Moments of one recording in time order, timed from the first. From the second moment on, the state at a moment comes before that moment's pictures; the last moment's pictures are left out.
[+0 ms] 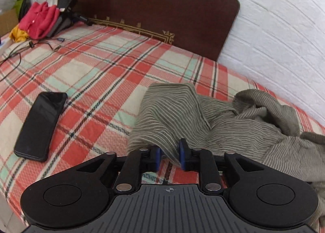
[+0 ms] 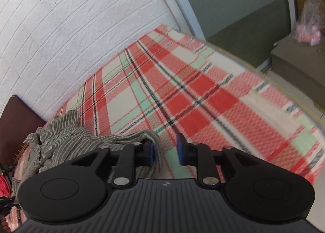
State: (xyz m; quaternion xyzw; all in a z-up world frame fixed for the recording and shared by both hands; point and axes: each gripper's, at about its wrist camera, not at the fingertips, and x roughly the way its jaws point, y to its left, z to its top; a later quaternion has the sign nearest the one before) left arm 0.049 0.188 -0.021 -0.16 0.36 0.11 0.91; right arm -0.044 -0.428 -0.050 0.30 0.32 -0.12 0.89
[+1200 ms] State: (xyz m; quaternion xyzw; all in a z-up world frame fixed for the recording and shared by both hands) left arm 0.168 -0.034 -0.031 0.08 0.37 -0.26 0.89; right arm -0.103 -0.454 -0.033 0.30 0.31 -0.07 0.90
